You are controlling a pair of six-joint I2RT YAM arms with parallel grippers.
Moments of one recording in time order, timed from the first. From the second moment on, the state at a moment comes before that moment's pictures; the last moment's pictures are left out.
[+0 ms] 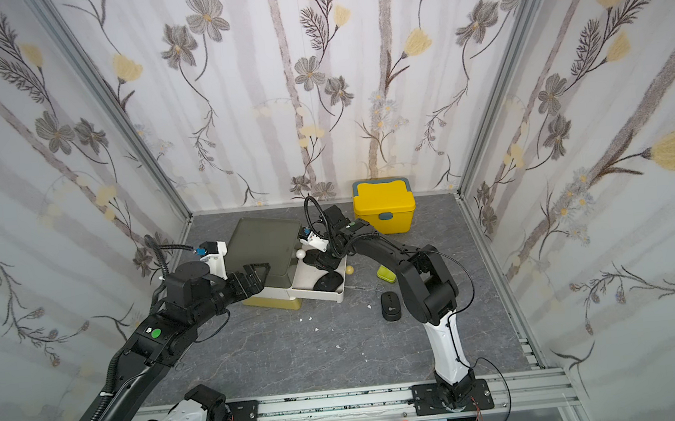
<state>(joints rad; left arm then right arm) -0.46 0.83 0.92 -0.55 0.07 -0.65 0.61 2.07 1.69 -0.64 -0.27 -0.46</state>
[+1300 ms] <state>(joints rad) -0.46 0.84 0.92 -0.55 0.07 -0.65 0.57 2.01 1.64 -0.58 -0.34 -0.41</state>
